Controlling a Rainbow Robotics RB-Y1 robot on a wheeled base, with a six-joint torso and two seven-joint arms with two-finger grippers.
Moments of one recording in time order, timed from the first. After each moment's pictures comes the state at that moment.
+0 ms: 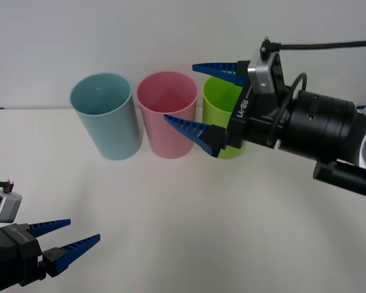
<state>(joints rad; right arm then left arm) -0.26 -0.55 0.12 -2.13 1.57 -0.81 -0.58 0.52 0.41 0.40 -2.34 -1.70 -1.26 1.10</state>
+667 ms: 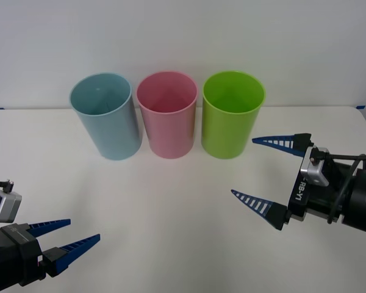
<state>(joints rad) 0.18 -0.55 -0.12 -2.19 1.55 -0.99 -0.24 0.52 0.41 0.40 -2.34 -1.70 -1.26 1.10</state>
